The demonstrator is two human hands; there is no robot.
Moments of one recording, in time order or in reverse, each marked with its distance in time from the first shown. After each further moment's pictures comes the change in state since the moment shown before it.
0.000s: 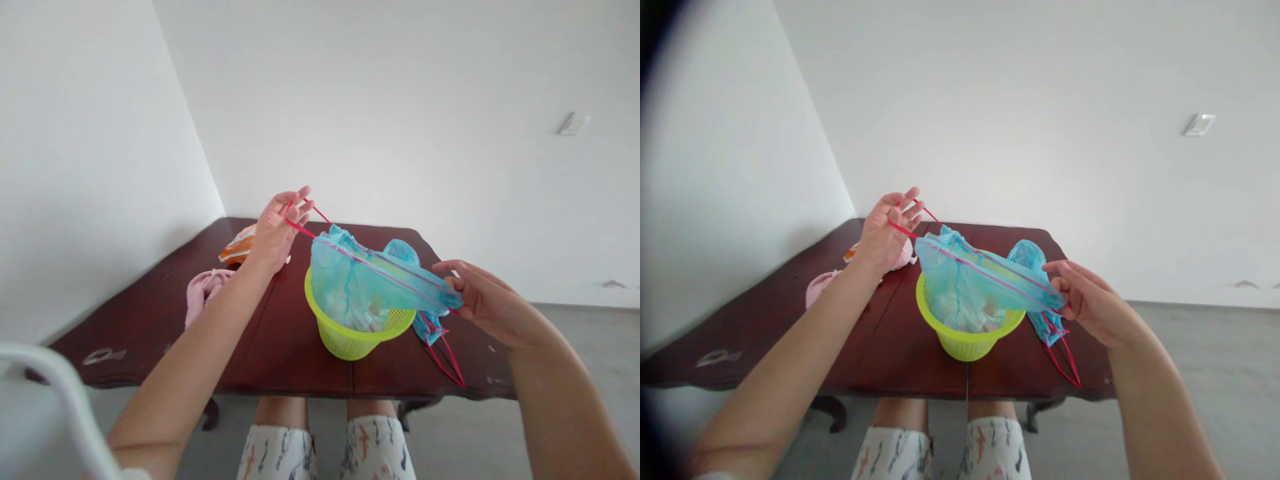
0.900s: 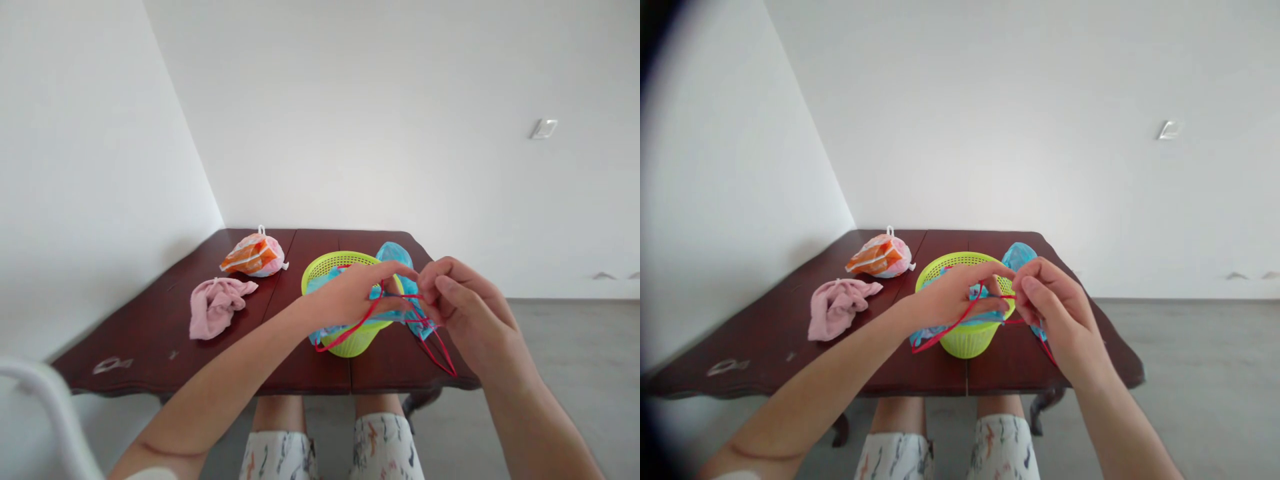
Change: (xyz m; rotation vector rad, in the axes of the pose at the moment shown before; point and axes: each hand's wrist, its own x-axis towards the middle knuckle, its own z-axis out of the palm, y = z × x) left_hand -0.083 -0.008 0.122 0.689 -0.937 0.013; right_hand -0.071 -0.025 0.105 -0.051 0.039 -0.481
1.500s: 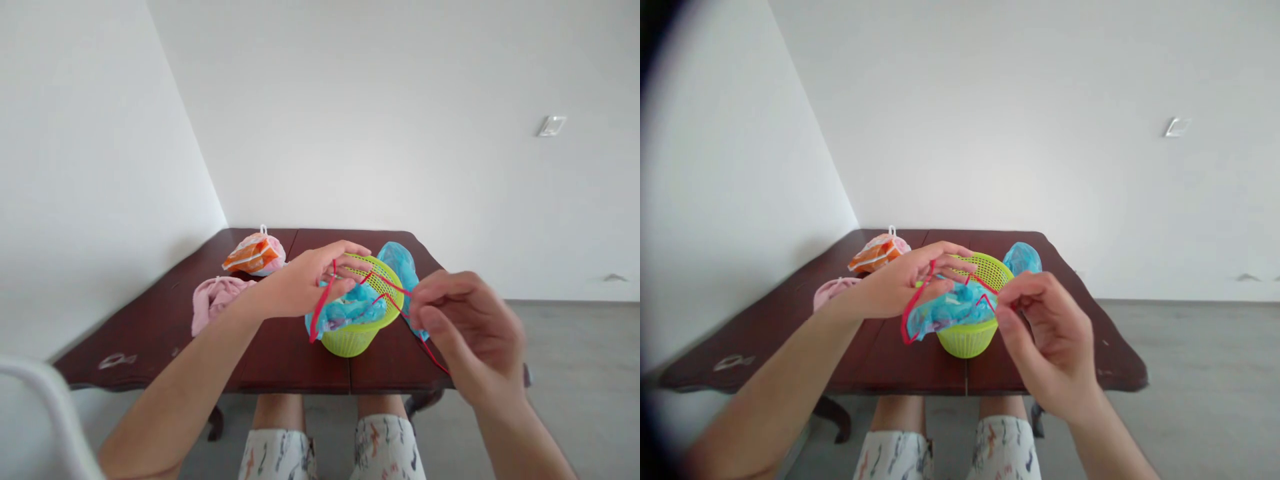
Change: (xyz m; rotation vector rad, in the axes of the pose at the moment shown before) left_hand -0.044 0.035 -0.061 -0.118 0.169 -0.153; right_hand -0.024 -0.003 0.024 -0.162 0.025 -0.334
